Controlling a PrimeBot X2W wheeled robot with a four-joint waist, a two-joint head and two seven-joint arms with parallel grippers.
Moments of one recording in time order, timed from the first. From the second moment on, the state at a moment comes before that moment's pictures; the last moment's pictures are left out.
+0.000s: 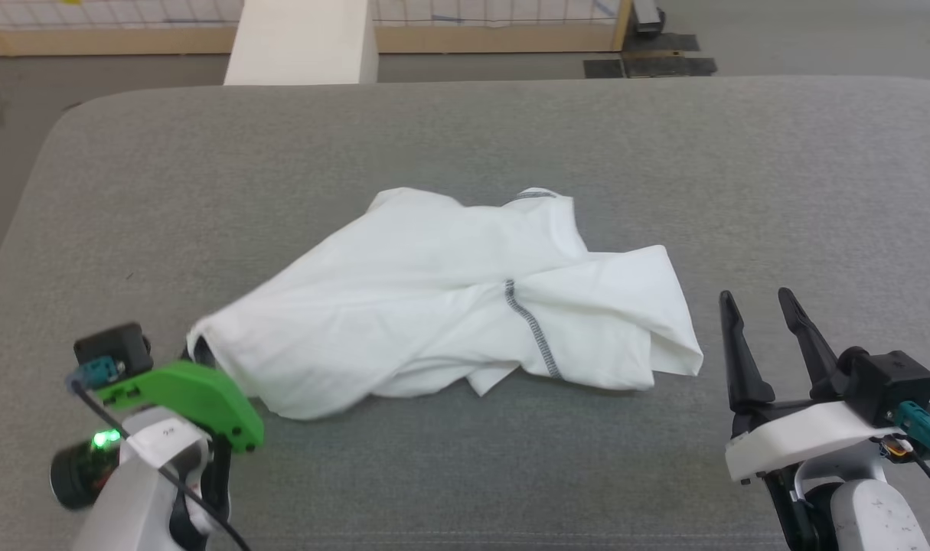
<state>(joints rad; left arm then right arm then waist) -0.22 0.32 -0.21 0.20 -0.61 0.30 0.11 -0.08 -0.05 -0.02 0.08 0.19 0.13 -0.13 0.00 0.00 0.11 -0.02</state>
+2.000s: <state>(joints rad) -0.08 0.05 -0.07 0.12 -0.40 -0.02 -0.26 -0.07 -0.05 -0.62 0.19 0.06 0.13 0.35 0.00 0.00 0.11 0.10</state>
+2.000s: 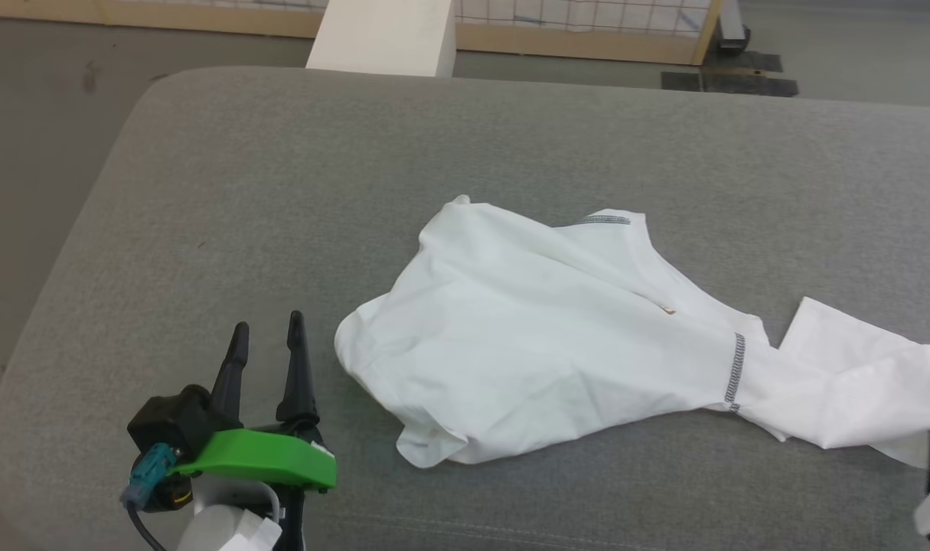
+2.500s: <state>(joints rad) -0.27 0.05 -0.15 0.18 -0.33 -0.03 -0.21 0.03 -0.05 -0.19 -0.13 0.26 0.13 0.14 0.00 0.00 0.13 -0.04</state>
